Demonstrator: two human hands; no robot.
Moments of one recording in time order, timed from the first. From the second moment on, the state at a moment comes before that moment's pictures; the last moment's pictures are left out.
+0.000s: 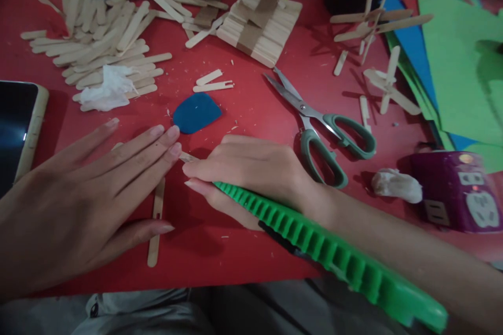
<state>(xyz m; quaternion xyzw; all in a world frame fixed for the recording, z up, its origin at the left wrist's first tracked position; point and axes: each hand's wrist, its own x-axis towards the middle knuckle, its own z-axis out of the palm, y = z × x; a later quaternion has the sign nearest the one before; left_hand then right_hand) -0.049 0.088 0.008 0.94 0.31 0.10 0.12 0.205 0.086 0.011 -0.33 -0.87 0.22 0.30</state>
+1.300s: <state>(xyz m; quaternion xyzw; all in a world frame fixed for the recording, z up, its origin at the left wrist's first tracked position) -0.049 0.086 0.008 0.94 0.31 0.10 0.08 0.214 0.087 0.009 -0.30 -0.88 0.23 0.28</state>
